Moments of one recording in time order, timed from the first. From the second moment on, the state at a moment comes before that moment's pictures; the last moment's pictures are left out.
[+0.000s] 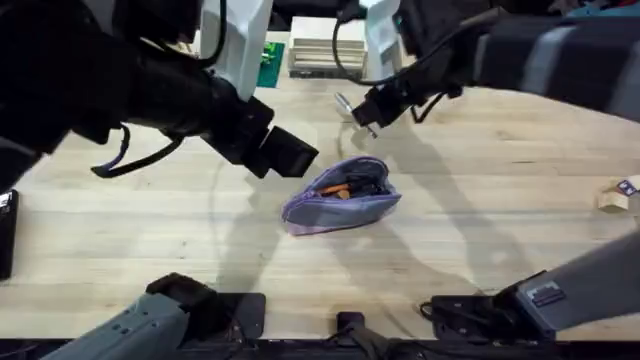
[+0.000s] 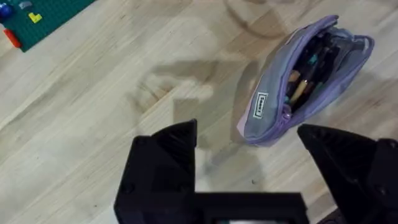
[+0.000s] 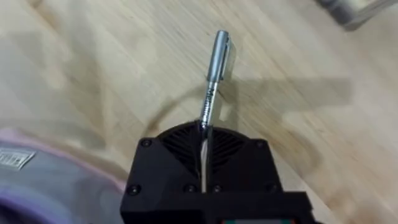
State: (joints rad) left arm -0.36 1.09 1.21 -1.14 0.17 0.25; right arm 0.37 1.78 1.26 -0.56 -0.27 -0.33
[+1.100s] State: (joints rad) left arm -0.36 1.09 1.21 -1.14 0.06 0.35; right arm 0.52 1.08 1.04 -1.10 -0.11 -1.25
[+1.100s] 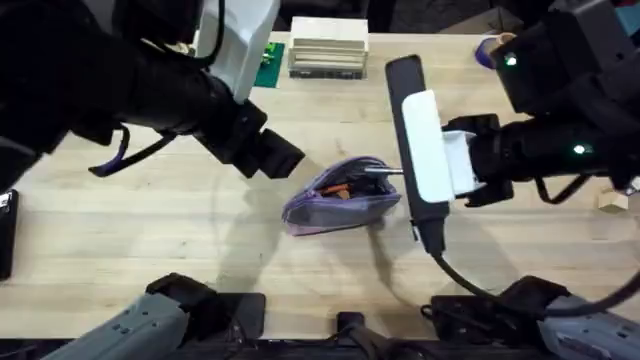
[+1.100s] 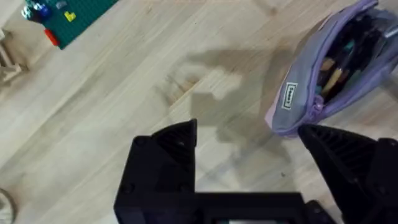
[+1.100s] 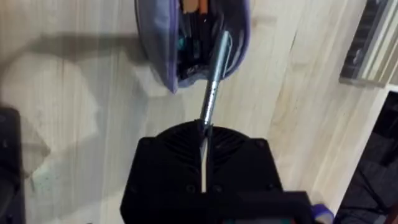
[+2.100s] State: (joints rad) left arm 0.10 1.09 1.21 -1.33 0.38 1.20; right arm 0.77 1.57 1.04 -0.76 -0.16 -1.26
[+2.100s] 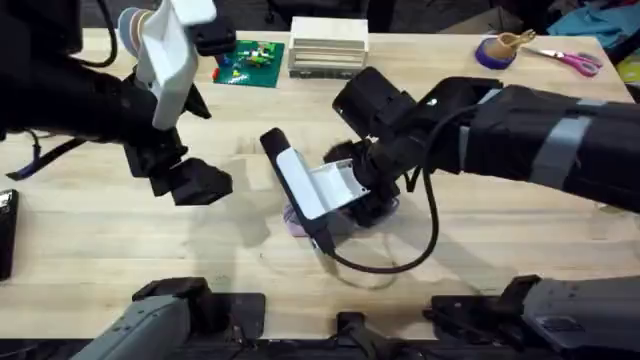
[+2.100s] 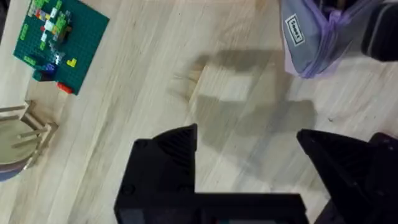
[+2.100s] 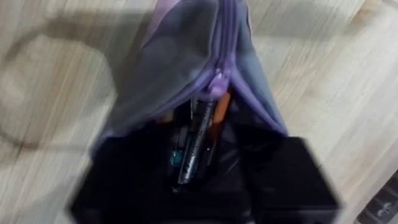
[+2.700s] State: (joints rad) left arm 0.10 1.09 1.21 -1.34 0.39 1.20; right arm 0.77 1.49 1.13 -0.78 -0.17 -0.50
